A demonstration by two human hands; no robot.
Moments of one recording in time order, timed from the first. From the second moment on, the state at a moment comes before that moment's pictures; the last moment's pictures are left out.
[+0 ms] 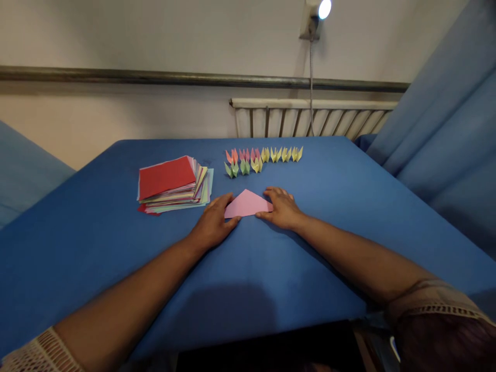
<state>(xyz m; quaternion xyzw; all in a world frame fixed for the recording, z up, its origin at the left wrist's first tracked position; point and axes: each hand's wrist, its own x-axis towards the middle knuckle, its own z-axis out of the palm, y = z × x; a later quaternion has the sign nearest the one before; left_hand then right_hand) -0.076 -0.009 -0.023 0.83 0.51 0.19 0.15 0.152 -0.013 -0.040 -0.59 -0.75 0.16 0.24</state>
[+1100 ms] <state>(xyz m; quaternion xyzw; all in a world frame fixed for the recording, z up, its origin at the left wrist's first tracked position) -0.078 -0.021 0.006 0.94 0.25 0.25 0.00 0.154 -0.010 -0.042 -0.43 -0.65 0.41 0.48</state>
